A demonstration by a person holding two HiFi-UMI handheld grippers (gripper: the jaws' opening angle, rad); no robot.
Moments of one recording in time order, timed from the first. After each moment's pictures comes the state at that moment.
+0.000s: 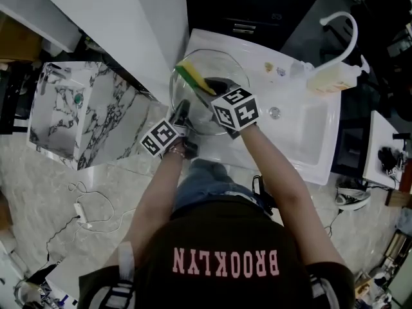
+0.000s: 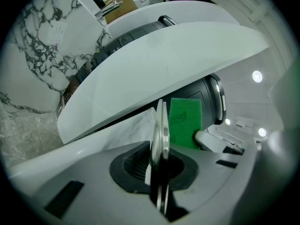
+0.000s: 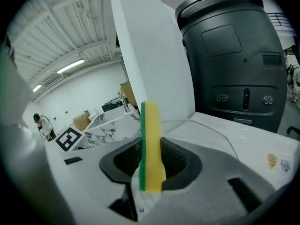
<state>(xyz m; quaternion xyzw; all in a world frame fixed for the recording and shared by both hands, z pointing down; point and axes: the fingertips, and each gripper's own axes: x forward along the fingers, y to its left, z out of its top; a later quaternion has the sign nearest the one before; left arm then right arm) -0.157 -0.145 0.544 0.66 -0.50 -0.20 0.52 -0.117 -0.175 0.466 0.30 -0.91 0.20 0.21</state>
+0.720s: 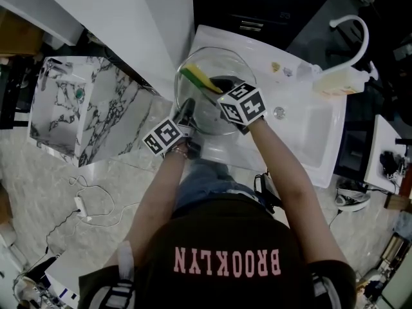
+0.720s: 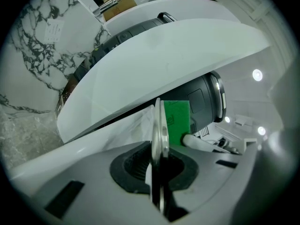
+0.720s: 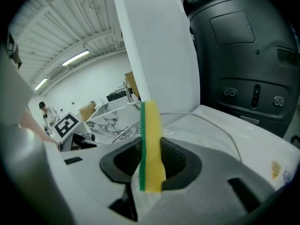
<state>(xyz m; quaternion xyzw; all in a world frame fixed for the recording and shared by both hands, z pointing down) -0.155 -0.146 0.546 0.67 -0.49 -0.18 0.53 -0.118 -0.180 0.493 0.25 -0.91 0.19 0.27</state>
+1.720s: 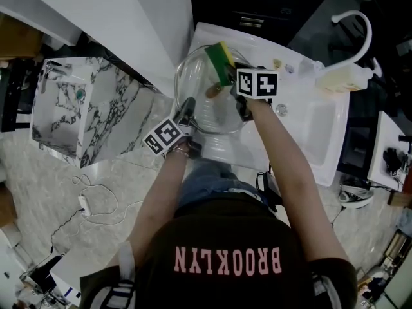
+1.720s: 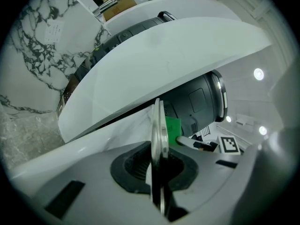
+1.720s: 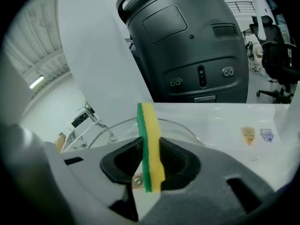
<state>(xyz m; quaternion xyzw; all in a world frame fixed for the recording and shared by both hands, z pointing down) -0.153 -0.147 0.548 0.67 -0.49 -0.18 0.53 -0.035 -0.253 0.517 0.44 -0.81 0.34 0.21</state>
